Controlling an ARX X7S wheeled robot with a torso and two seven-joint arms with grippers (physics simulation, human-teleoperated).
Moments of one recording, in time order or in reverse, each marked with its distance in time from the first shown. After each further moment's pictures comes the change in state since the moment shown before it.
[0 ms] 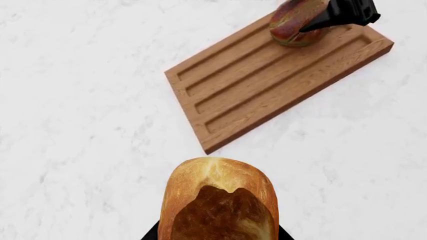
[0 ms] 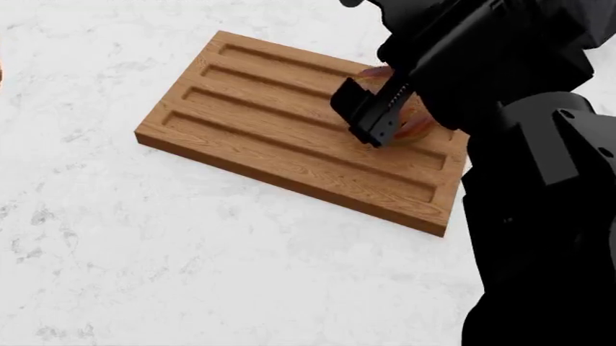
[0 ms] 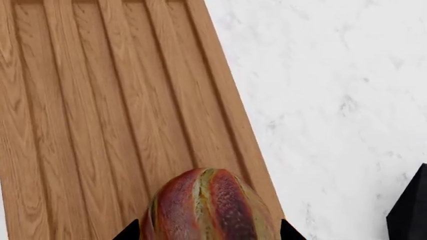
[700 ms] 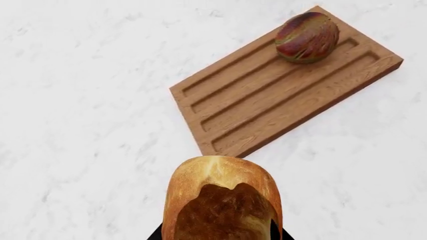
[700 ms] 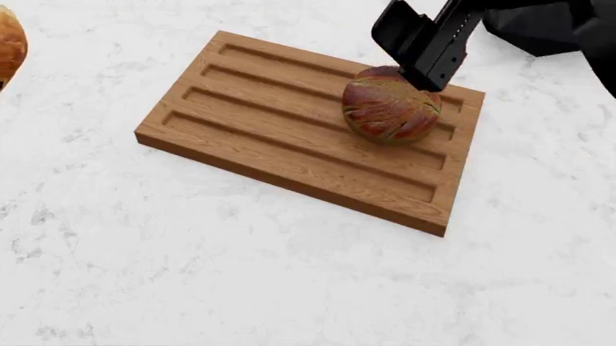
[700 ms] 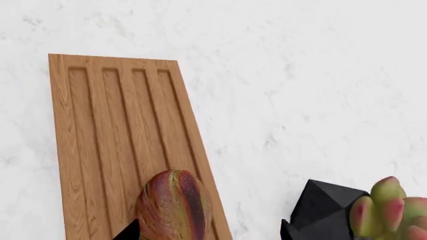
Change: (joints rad) left arm 0.023 0.074 -0.002 -0.086 0.046 0.055 0.002; right arm 0.121 0.438 0.121 -0.943 0.101 0.470 0.068
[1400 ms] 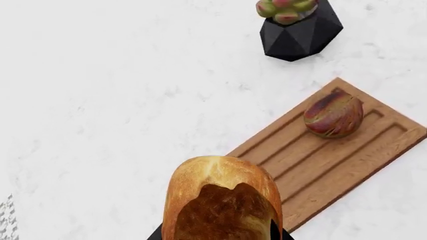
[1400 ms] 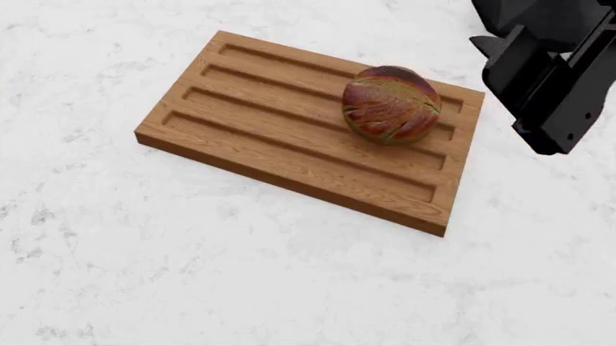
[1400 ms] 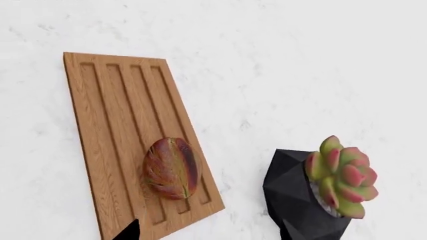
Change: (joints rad) left arm -0.244 0.323 0.088 -0.451 0.260 0.165 0.246; right arm 0.034 0.345 0.190 -0.551 0.186 0.322 0.072
